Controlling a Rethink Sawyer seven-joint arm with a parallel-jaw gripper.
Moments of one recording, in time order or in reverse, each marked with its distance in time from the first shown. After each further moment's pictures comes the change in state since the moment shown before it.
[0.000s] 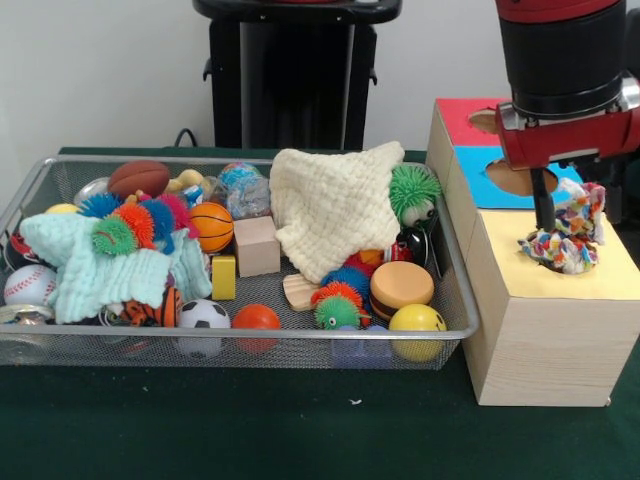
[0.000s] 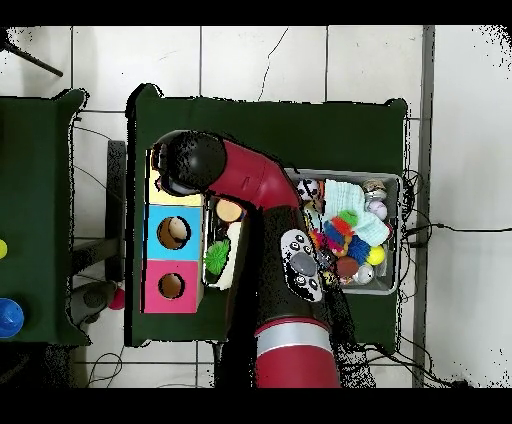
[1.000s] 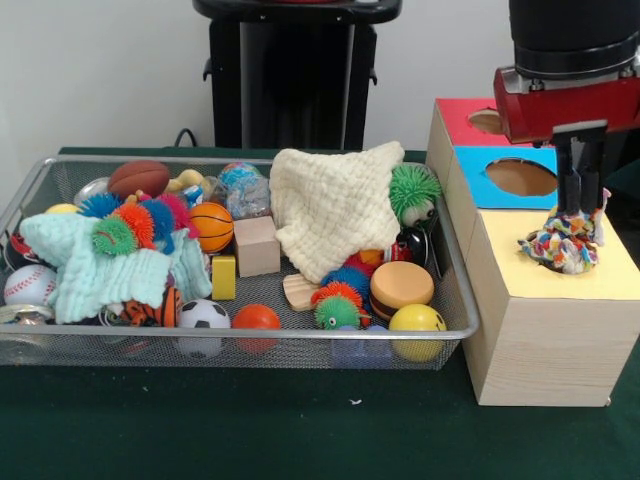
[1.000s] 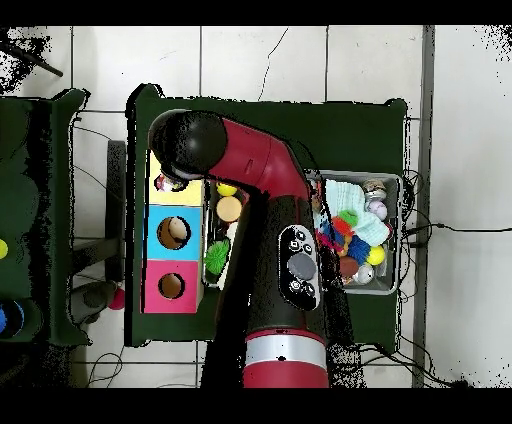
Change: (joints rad) arm 0.047 0.004 -0.105 -0.130 -0.009 0.079 0.000
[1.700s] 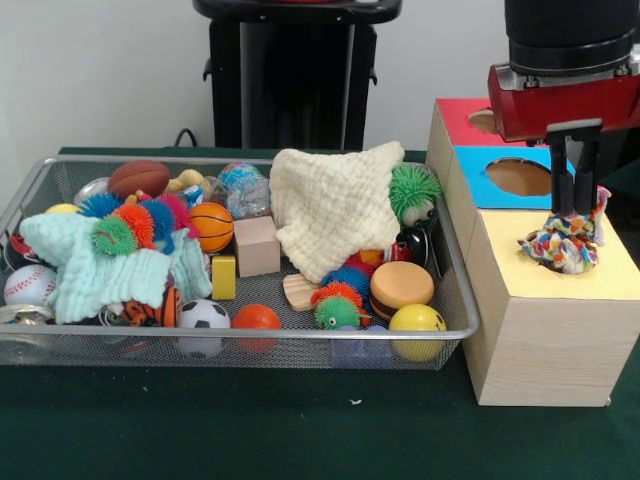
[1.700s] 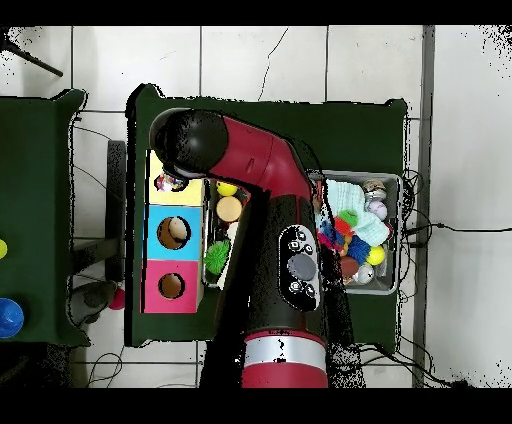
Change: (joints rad) arm 0.005 0.004 -0.016 -0.013 -0.003 0.000 0.000
